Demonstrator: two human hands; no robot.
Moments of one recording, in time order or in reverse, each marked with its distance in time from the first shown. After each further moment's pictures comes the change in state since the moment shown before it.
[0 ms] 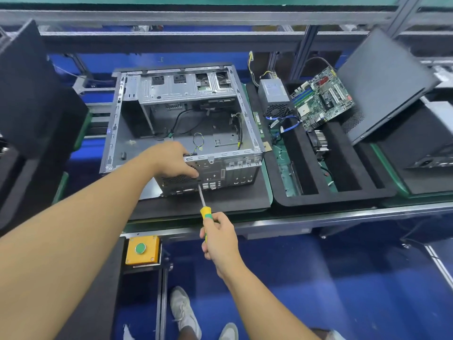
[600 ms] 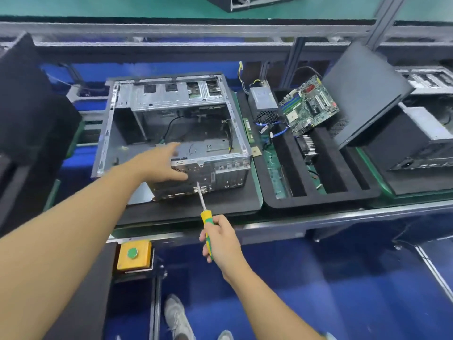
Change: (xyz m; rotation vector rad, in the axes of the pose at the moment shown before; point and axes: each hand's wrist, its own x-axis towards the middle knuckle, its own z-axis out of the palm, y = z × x) left_hand -0.014 -0.001 -0.002 -0.040 0.019 0.039; right_hand -0.007 -0.001 -0.029 -0.062 -0.082 -0.052
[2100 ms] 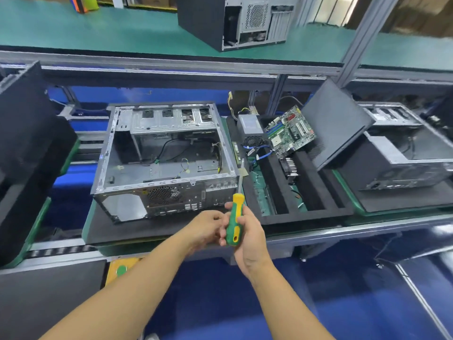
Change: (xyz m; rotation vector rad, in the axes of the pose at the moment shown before) left_hand -0.064 0.125 0.101 -1.292 -0.276 -0.066; right_hand -0.028 -0.064 -0.051 0.509 -0.052 -0.295
